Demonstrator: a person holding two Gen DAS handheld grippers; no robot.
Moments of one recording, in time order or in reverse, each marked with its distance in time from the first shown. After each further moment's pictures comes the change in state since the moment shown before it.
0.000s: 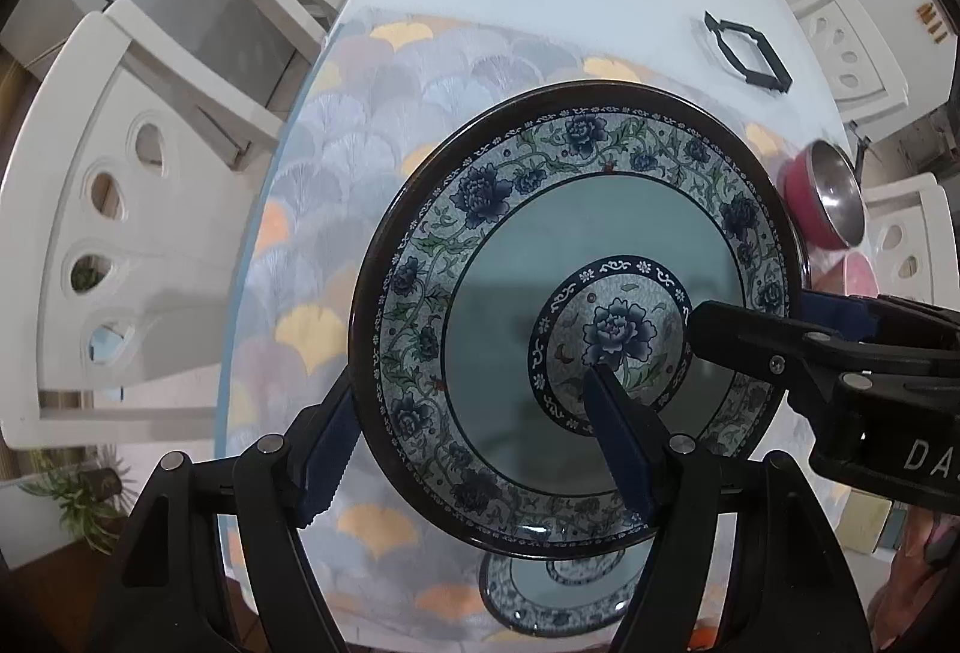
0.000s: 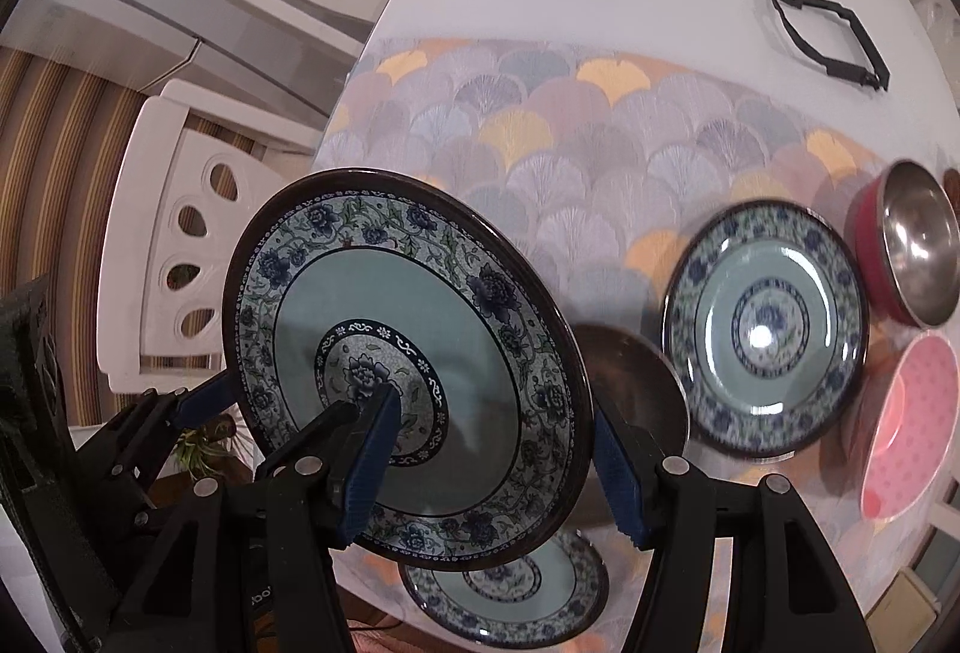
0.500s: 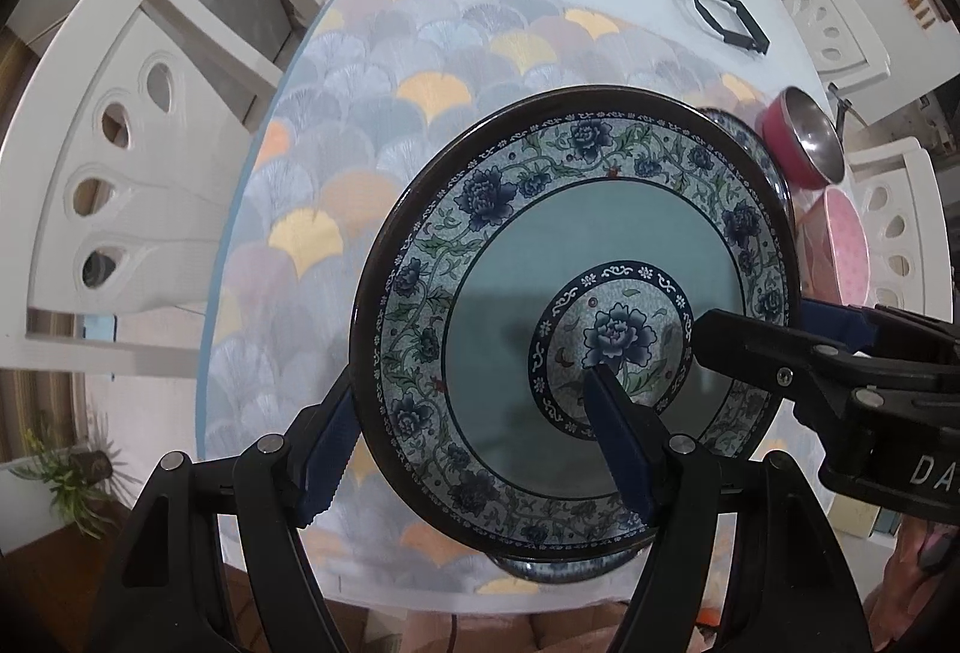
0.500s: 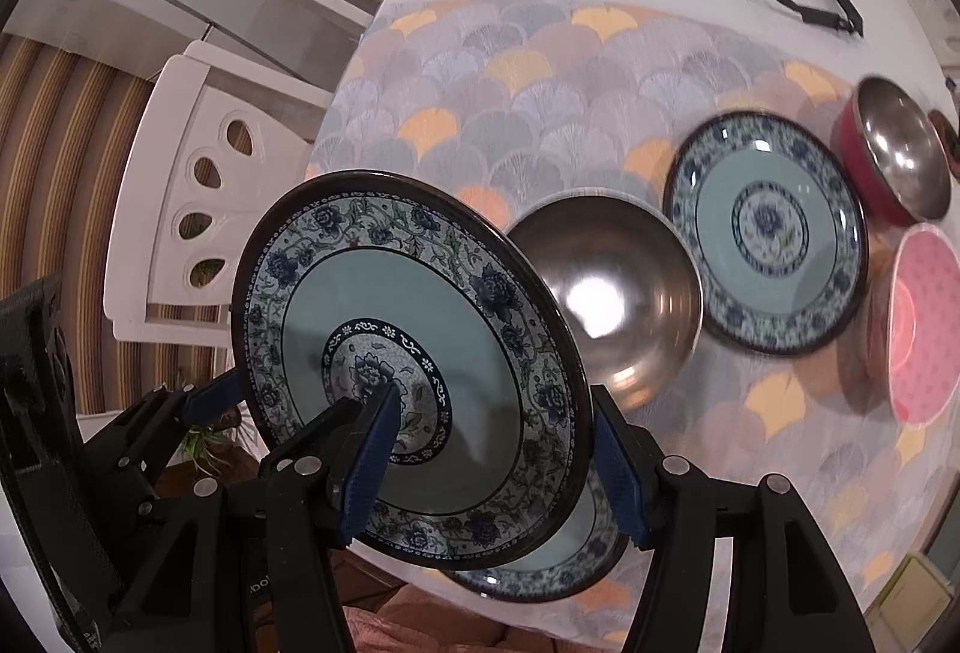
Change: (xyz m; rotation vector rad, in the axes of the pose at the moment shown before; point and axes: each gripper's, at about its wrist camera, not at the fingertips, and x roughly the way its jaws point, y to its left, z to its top) left arm -0.008 -0.006 -0.060 -0.007 0.029 -0.024; right arm -0.001 -0.002 -0.070 0.024 0.001 0.017
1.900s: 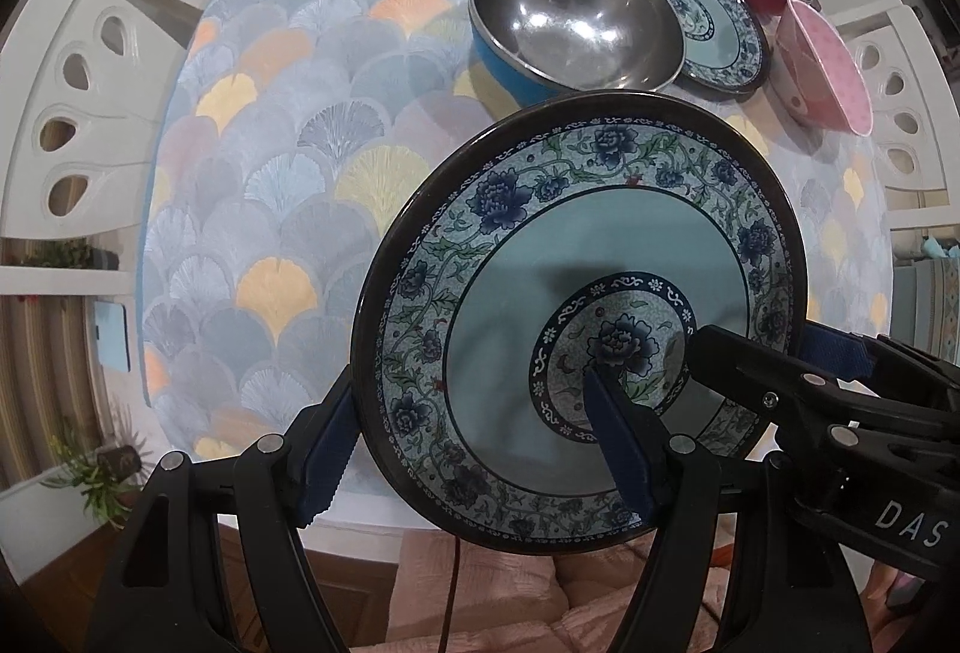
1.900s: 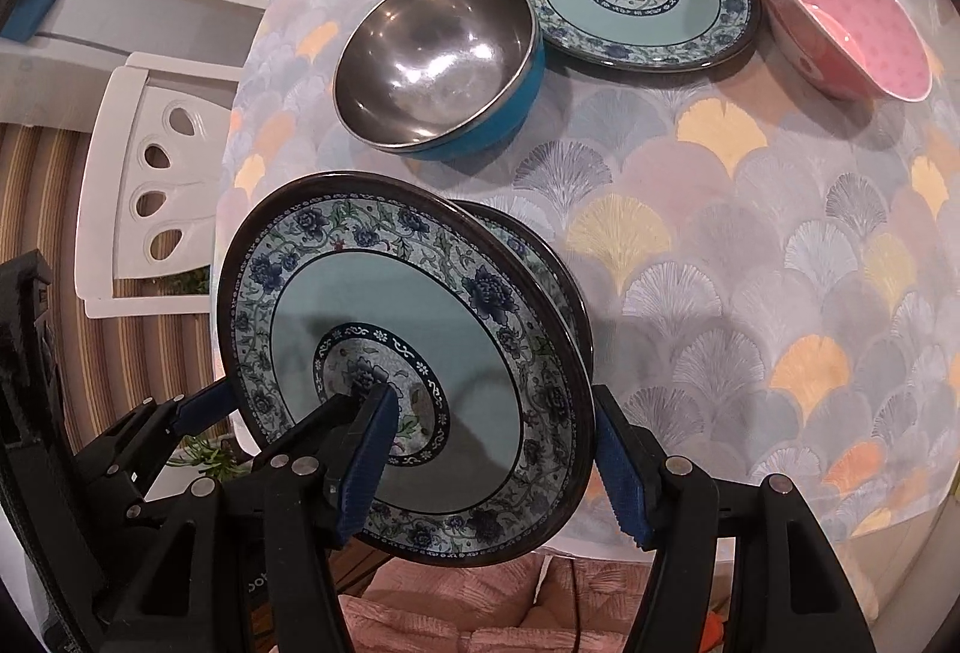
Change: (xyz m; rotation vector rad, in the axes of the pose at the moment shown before) left arm 0.035 -0.055 -0.089 0.123 0.124 0.057; right arm 0.032 -0.065 -0.119 0.219 0.003 0.025
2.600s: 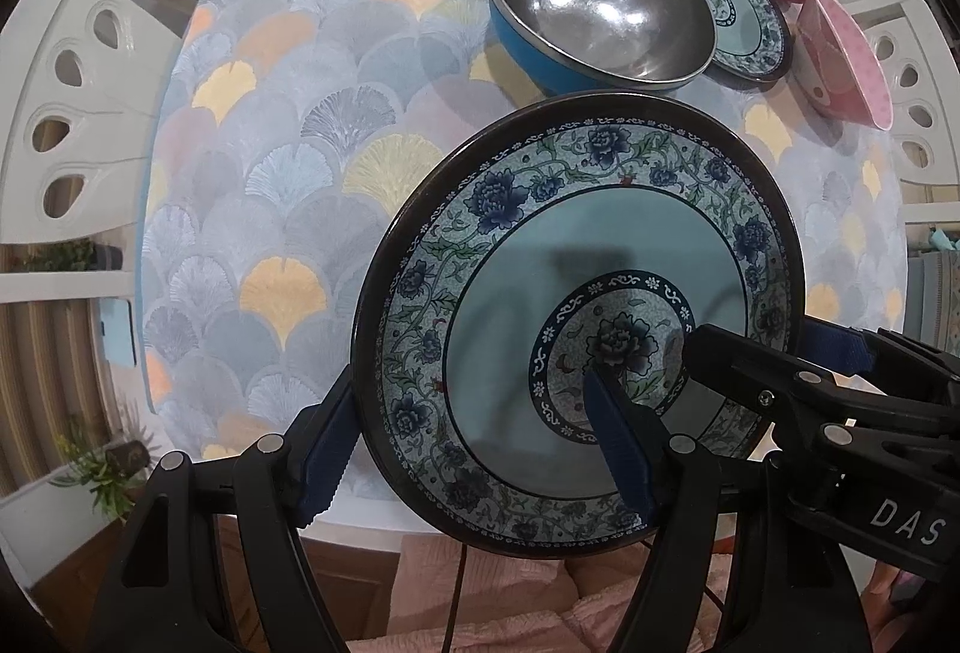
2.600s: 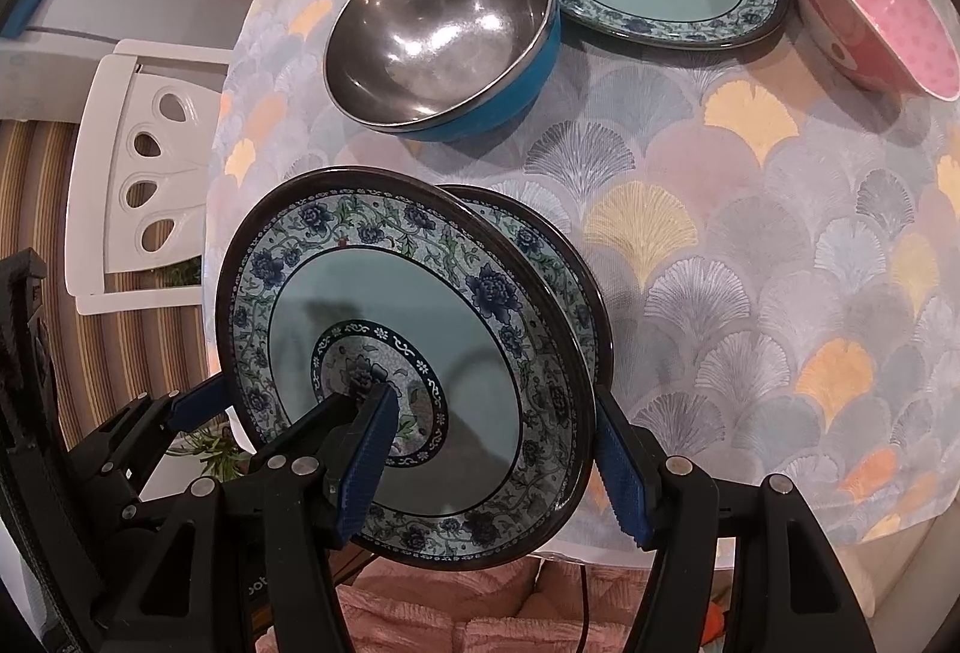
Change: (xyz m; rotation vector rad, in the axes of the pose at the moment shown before) left arm 0.012 0.001 0.009 0.002 0.040 0.017; right arm 0.023 0.005 0.008 0.004 0.045 0.007
